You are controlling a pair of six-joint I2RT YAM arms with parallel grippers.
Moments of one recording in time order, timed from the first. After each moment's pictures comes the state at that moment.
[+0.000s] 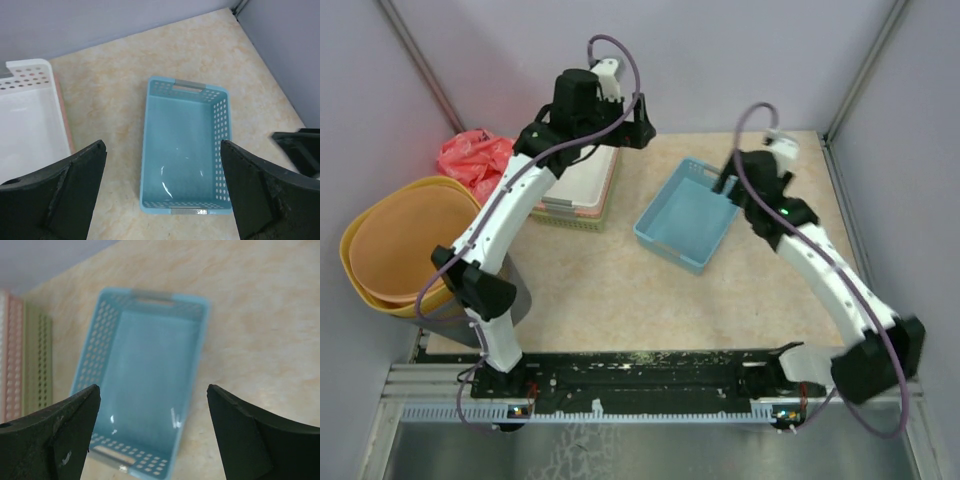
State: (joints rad) left arm -0.59 1.87 2.14 -0.63 0.06 -0.25; right arm 0.30 1.13 1.13 -0.48 0.49 0.58
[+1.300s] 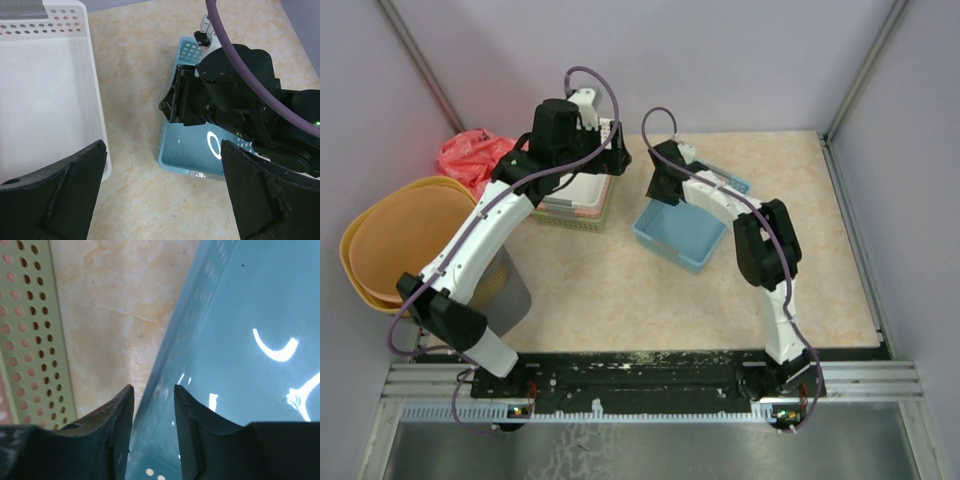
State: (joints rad) left arm -0.53 1.59 1.76 -0.60 -0.04 -0.26; right arm 0.55 2.13 1.75 -0.49 0.21 0.77
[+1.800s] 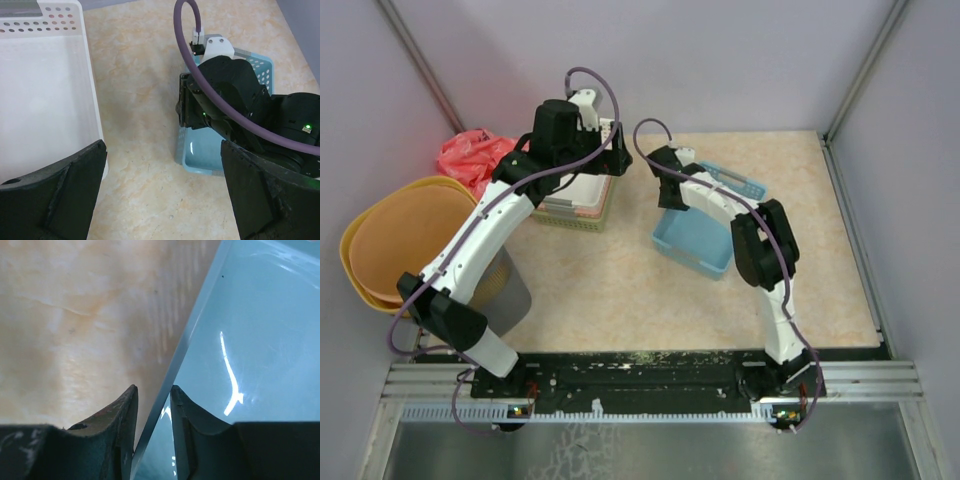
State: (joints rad) left arm -0.53 1.59 1.75 -0.60 -0.01 -0.27; right arm 0.56 2.15 1.78 -0.62 0.38 0.62
